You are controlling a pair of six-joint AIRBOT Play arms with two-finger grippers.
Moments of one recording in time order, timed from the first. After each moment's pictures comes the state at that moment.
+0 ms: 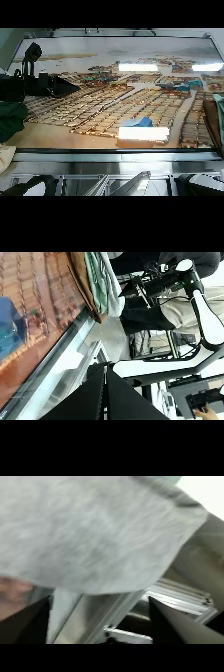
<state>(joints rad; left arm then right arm) 0.11 -1.24 1.08 0.22 -1.57 -1.01 -1.01 -1.37 1.29 -1.56 1.69 1.68</state>
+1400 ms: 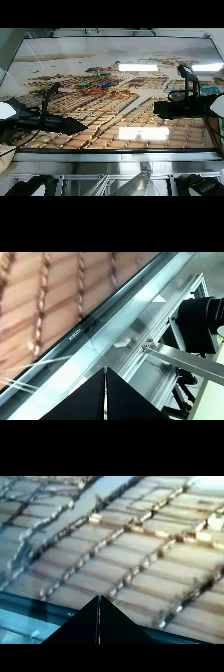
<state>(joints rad) -0.08 -0.89 0.71 0.63 -1.34 -1.03 0.33 -0.89 0.93 -1.26 1.14 1.83</state>
